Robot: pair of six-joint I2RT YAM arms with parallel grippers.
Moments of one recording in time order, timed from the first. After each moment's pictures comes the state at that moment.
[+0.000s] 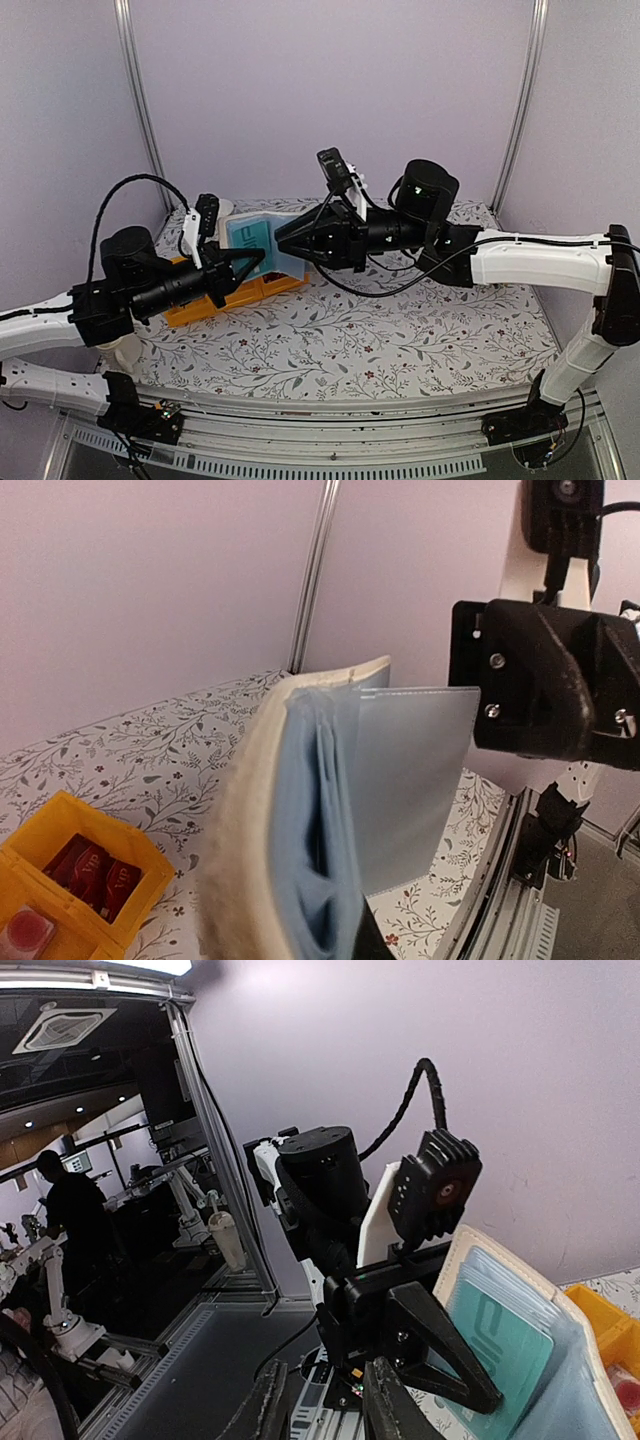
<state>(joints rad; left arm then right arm) -0.99 0.86 0.67 0.14 -0.09 -0.23 0.99 1.62 1.25 0.56 -0.82 0.41</state>
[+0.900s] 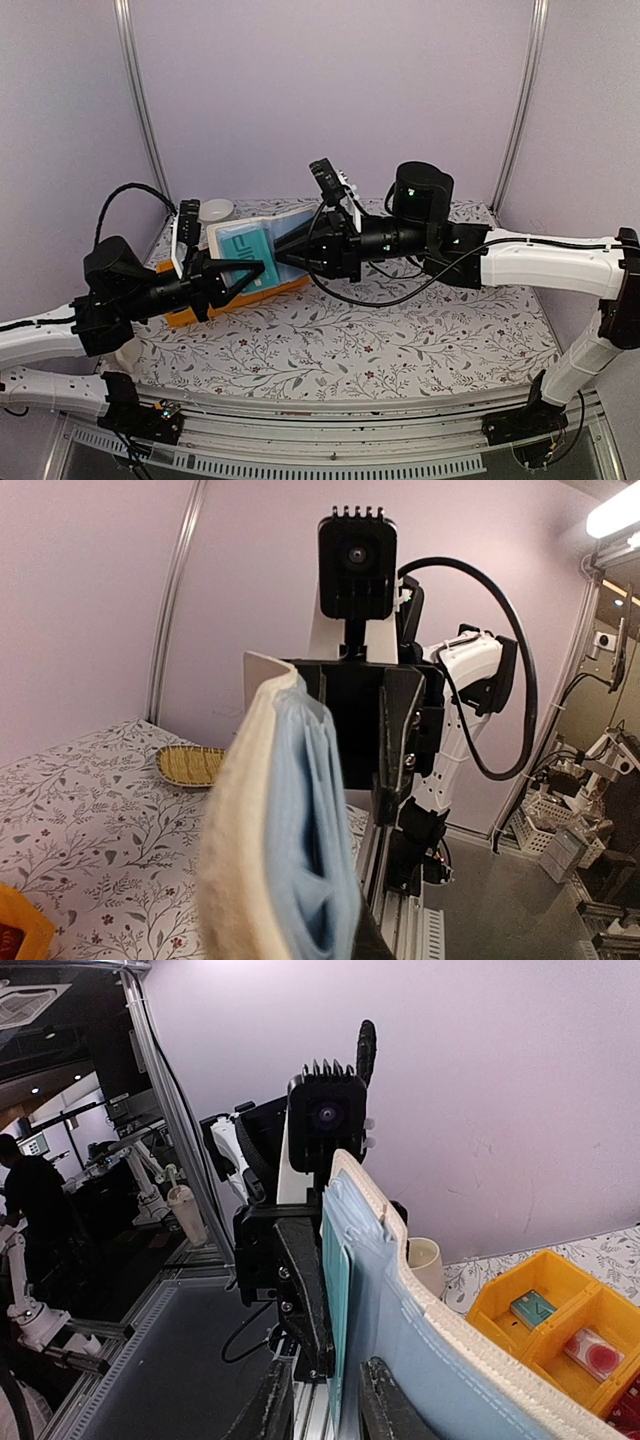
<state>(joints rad) -0.97 0.81 0.56 0.41 0.28 -0.32 1.03 1.57 1.26 0.35 -0.69 0.26</state>
